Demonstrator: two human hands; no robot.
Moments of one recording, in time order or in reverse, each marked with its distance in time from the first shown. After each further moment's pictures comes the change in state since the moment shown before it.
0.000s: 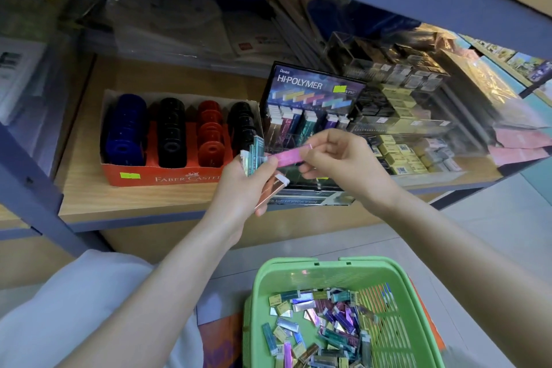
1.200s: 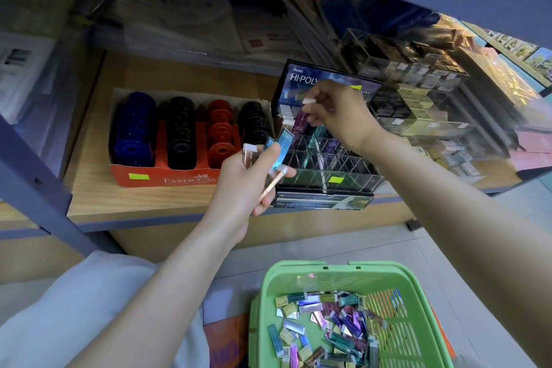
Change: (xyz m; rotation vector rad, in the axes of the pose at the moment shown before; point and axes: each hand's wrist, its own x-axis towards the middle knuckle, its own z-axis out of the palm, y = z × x) left_hand -0.001 0.016 -0.006 -0.102 0.039 -0.036; right_hand 0.091 -0.006 -0.005 -0.524 0.076 -0.287
